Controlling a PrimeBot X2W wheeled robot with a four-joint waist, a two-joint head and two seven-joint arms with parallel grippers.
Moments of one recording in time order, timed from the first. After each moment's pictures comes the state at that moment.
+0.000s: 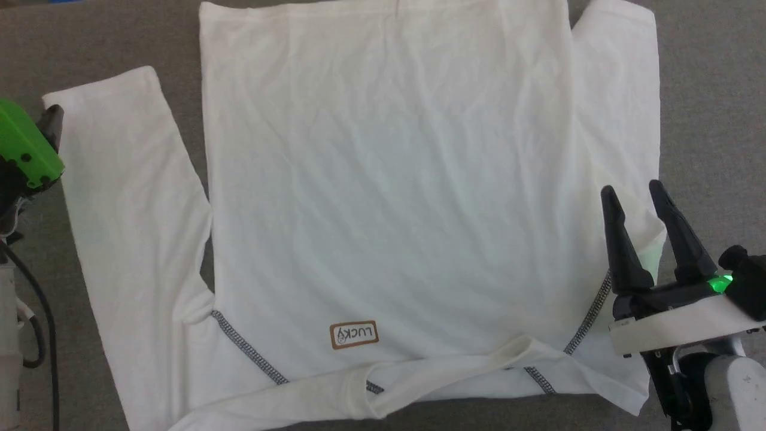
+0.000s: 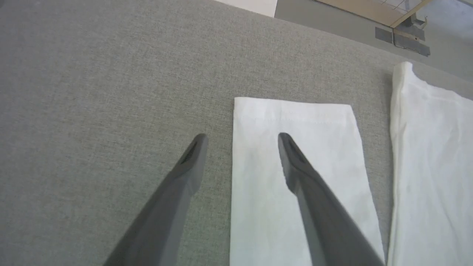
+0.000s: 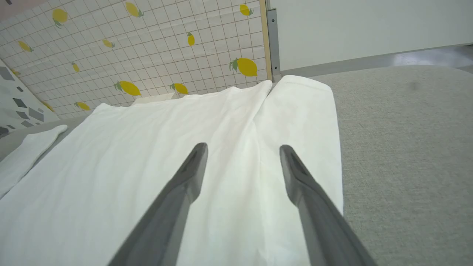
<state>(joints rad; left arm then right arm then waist) -0.65 0.50 0.06 0.20 -0.56 0.19 0.75 -0.09 -0.14 0.03 -0.11 0.34 0.13 -0.10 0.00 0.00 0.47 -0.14</state>
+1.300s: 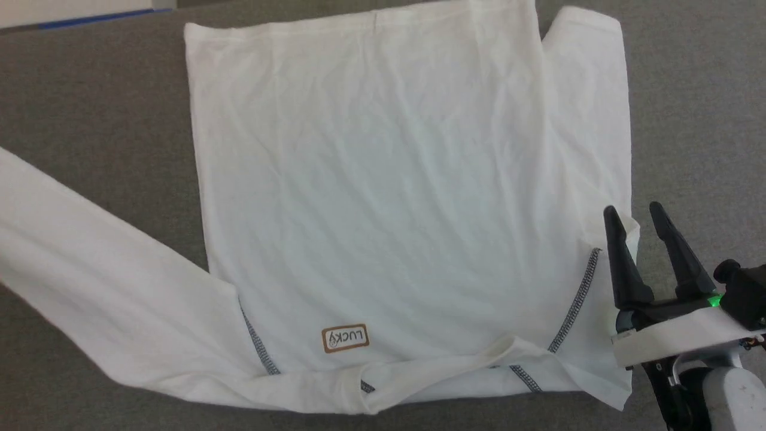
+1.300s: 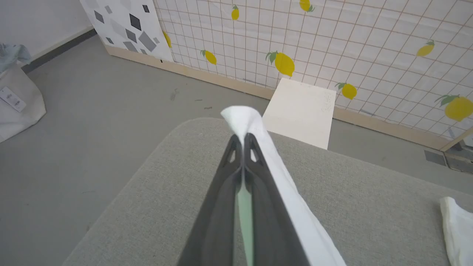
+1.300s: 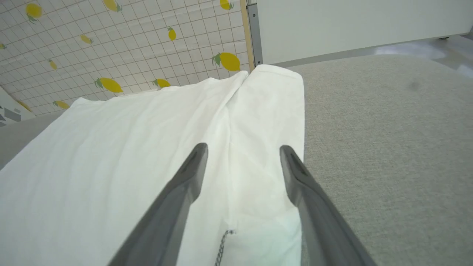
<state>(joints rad) -0.46 0.62 0.27 -0.01 -0.46 0.32 0.44 -0.09 -0.16 0.03 -0.01 0.36 0.13 -0.14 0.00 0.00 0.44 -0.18</state>
